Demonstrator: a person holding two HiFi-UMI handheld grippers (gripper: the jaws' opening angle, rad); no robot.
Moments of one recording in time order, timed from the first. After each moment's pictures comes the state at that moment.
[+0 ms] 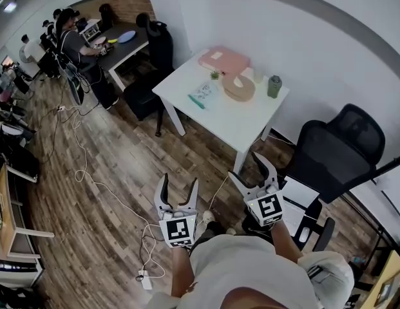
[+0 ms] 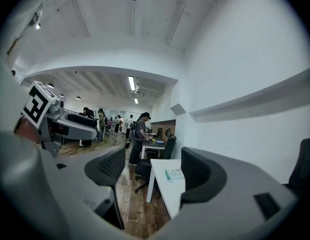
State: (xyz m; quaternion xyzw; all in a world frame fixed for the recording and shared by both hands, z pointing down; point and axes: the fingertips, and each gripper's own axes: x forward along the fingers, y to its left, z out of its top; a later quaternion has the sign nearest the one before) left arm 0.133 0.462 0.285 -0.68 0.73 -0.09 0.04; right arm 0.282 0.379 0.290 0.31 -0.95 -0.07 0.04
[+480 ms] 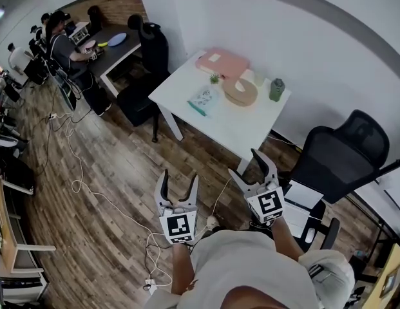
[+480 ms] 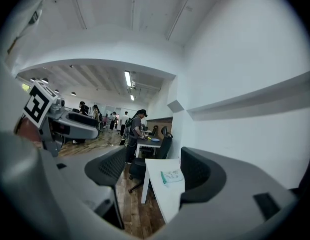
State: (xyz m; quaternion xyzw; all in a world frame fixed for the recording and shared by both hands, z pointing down) left arm 0.067 0.394 0.289 -0.70 0.71 -0.08 0.04; right arm 0.221 0.322 0.294 0.34 -0.94 -0.07 0.06
